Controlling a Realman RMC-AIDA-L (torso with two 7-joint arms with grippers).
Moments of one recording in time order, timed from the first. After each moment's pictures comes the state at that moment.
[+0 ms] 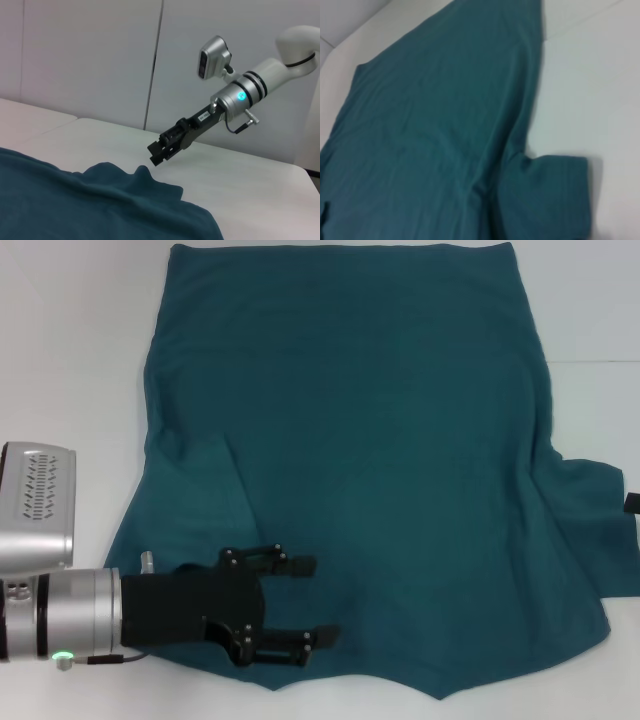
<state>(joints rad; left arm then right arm) -0.46 -2.17 0.81 0.69 1.98 1.61 -1.20 0.42 1.95 -0.56 -0.72 -2.19 -1.26 2.24</state>
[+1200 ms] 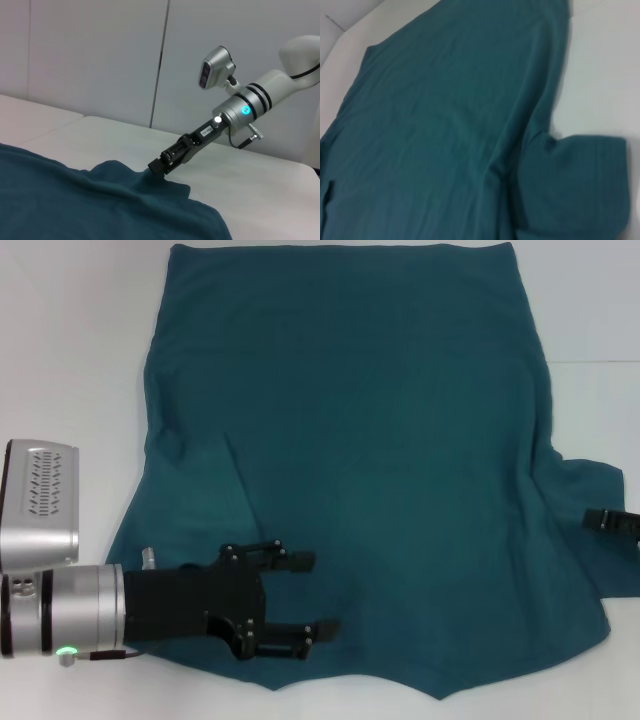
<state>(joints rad) -0.47 -2.17 0.81 0.68 1.98 1.59 -1.20 0.45 1.99 -0.54 -0.61 -2.18 -1.19 2.09</state>
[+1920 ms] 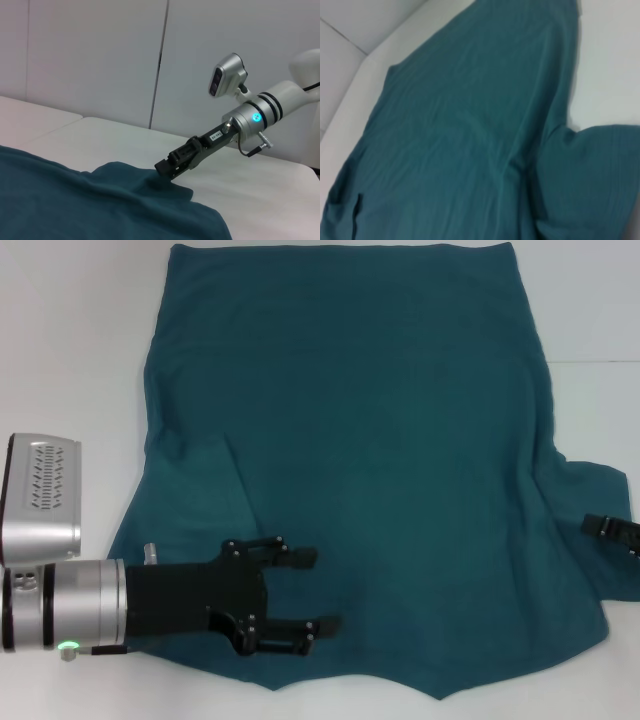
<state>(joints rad) -0.48 -2.17 0.81 0.68 1.98 1.59 -1.21 0.42 2.03 -0.40 -0.59 -2.17 -1.26 2.01</state>
